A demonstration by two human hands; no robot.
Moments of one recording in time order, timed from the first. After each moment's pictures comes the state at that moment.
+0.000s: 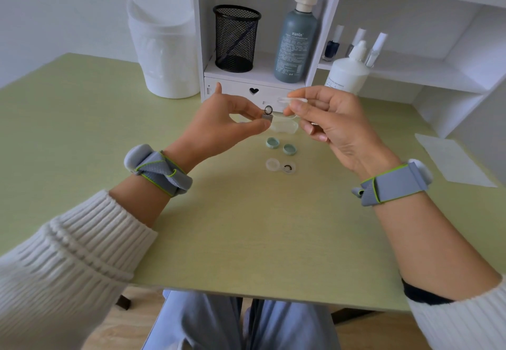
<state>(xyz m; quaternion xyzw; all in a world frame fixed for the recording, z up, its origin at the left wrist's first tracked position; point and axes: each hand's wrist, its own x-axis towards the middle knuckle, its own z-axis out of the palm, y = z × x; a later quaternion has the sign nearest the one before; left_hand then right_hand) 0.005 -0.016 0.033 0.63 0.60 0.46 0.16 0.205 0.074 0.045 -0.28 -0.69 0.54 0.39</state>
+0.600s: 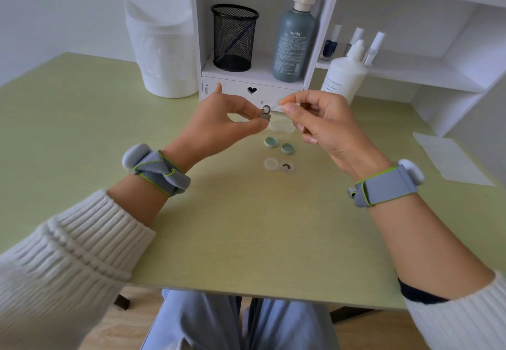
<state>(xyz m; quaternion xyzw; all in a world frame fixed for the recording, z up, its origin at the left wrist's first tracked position) 0.004 -0.016 0.031 0.63 0.60 0.47 0.16 0.196 0.066 0.043 -0.32 -0.72 0.48 0.38</state>
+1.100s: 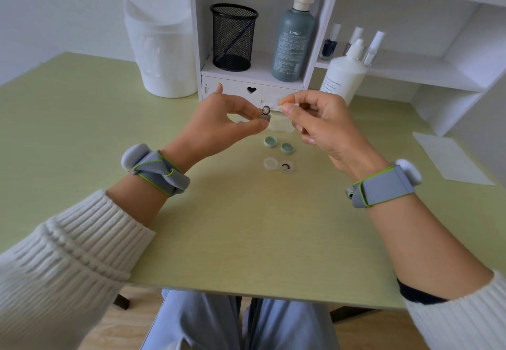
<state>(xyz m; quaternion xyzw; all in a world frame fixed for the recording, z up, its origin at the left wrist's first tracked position) 0.005 -0.016 0.031 0.63 0.60 0.47 0.15 0.195 0.066 0.040 -0.33 -0.73 0.46 0.38</state>
